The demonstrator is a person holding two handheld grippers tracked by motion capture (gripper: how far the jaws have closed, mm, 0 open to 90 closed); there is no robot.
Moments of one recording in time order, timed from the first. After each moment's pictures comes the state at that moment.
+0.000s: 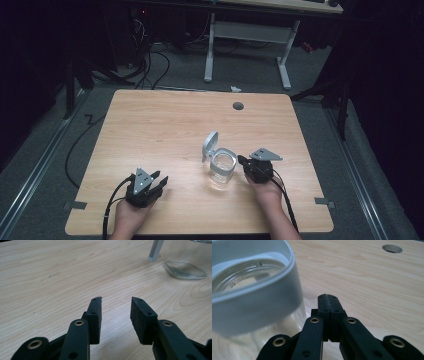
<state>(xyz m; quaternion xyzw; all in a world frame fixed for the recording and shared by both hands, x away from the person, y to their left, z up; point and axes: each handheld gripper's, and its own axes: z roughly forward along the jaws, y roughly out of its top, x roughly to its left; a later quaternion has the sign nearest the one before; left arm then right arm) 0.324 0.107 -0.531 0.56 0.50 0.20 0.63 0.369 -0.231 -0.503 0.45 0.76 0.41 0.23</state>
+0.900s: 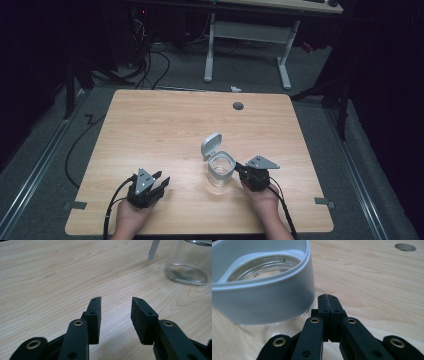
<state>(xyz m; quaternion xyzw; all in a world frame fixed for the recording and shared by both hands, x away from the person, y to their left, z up) 0.323 0.102 -0.532 0.56 0.50 0.19 0.63 0.345 -0.220 -0.510 0.44 0.76 0.43 0.22</state>
